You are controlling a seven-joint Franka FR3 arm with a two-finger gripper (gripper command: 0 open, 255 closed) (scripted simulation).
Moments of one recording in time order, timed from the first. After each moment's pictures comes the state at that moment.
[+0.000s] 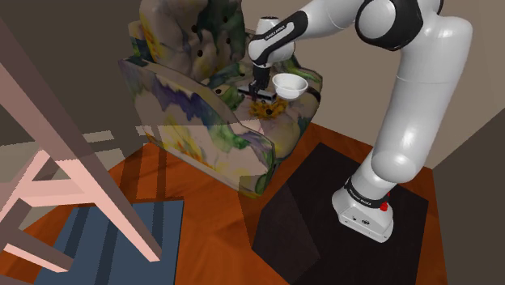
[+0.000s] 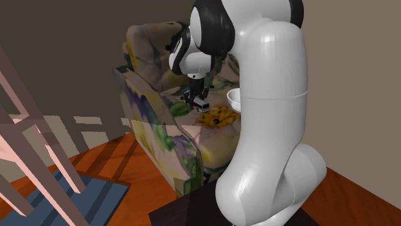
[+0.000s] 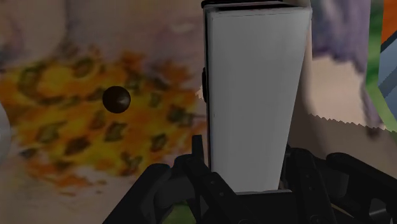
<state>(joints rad) -0.04 0.30 -0.19 -1.99 0.10 2.29 -0.33</state>
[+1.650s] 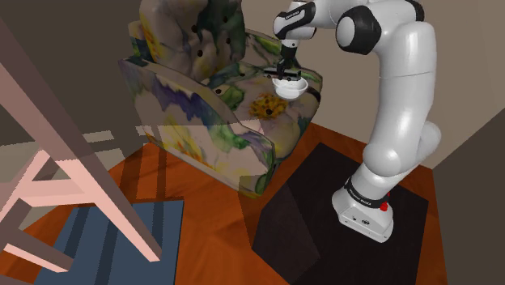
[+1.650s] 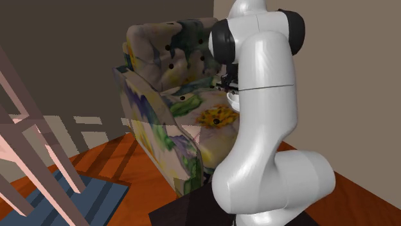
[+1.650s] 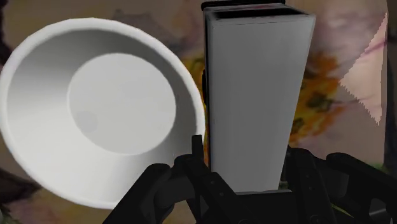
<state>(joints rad) -0.33 0.53 -0.27 -1.54 0.18 2.06 -0.68</state>
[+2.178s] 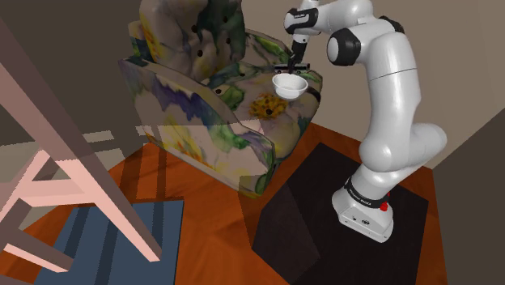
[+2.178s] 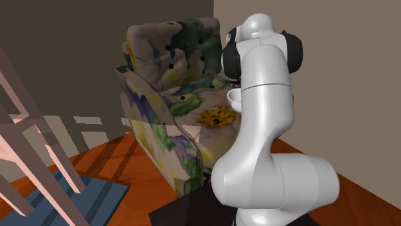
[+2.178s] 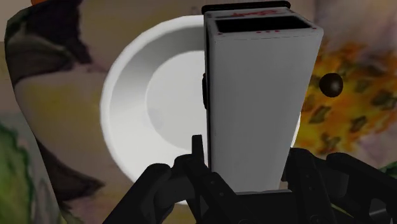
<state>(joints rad) -0.50 0.78 -0.27 -1.14 0.23 1.89 -0.80</state>
